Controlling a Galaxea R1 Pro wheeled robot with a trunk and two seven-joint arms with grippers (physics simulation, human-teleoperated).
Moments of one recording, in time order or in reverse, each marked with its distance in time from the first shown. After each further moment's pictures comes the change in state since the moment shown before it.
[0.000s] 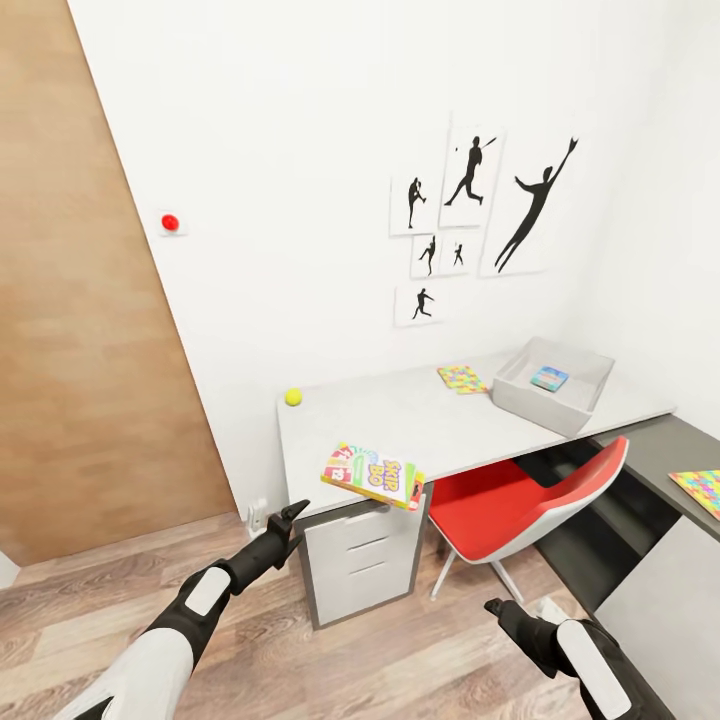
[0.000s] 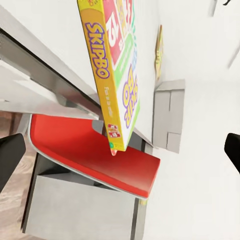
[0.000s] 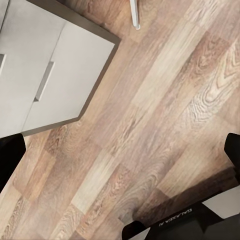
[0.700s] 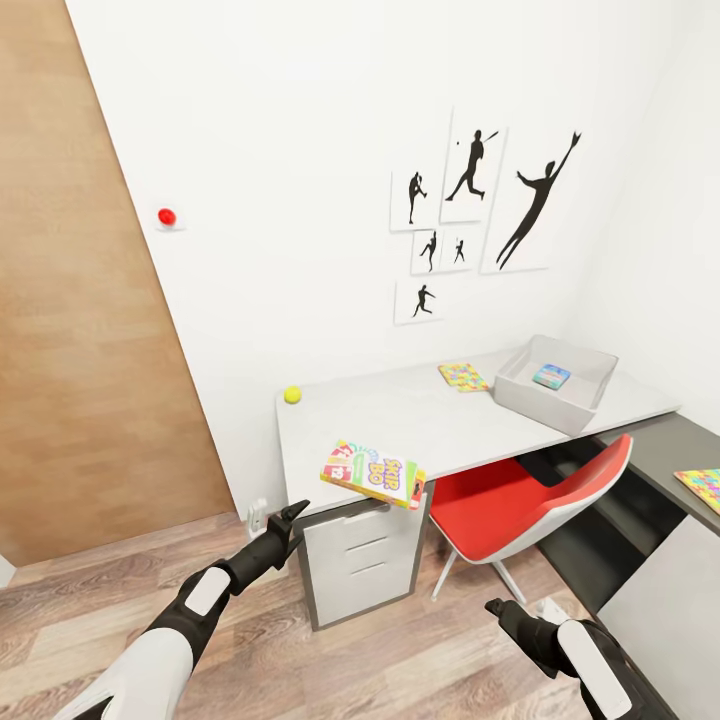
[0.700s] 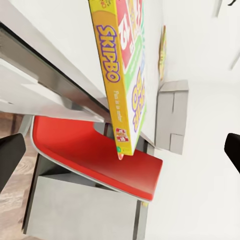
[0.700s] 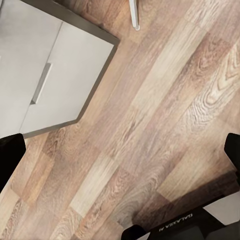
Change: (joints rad) left arm 0.000 0.001 0.000 0.001 0.002 0.005 0.000; right arm 0.000 -0.002 0.000 0.000 0.000 0.000 0.000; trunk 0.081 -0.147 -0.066
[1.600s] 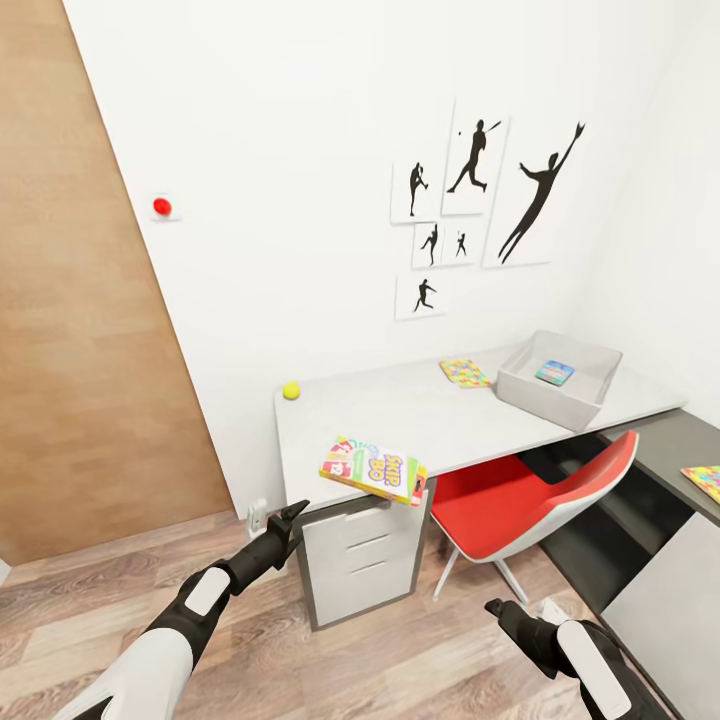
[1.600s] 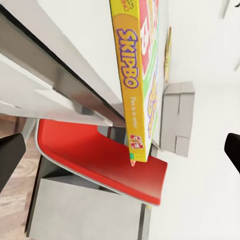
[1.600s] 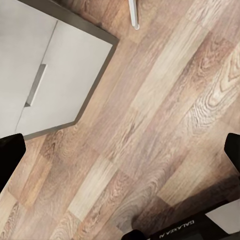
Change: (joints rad) left arm 0.000 0.000 0.001 0.001 0.000 -0.002 -0.001; right arm 0.000 0.001 0.000 0.001 0.000 0.000 0.000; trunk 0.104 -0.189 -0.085
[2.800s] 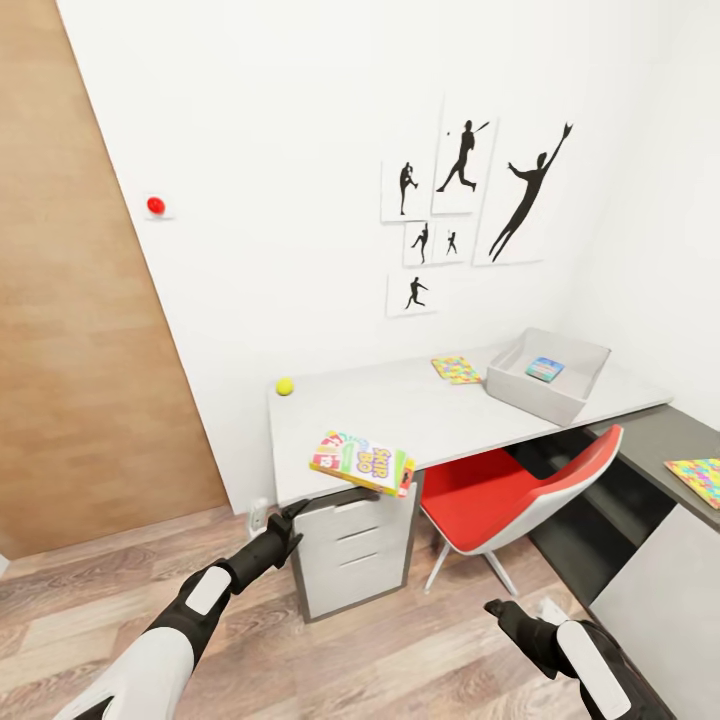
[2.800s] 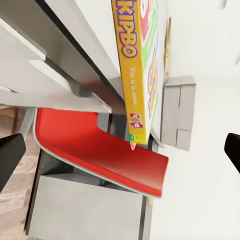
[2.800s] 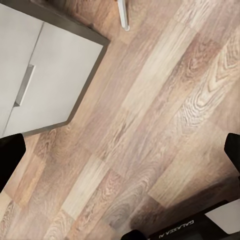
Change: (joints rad) left arm -0.001 -0.003 -0.001 -0.004 -0.002 -0.008 0.001; right arm 0.000 0.001 0.000 0.001 0.001 0.000 0.000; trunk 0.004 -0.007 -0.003
